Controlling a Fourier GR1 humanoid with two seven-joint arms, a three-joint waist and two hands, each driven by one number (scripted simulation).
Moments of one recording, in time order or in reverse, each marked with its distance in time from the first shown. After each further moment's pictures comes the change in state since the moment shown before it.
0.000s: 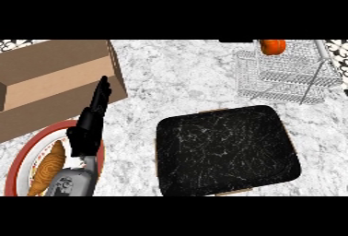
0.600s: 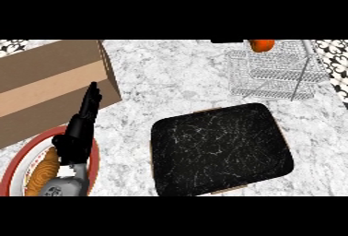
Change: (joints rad) left arm 0.066 0.021 0.021 -0.051 0.014 -0.007 0.006; right arm 0.288 -0.107 -0.301 -0.364 -0.298 0.146 0.037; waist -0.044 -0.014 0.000
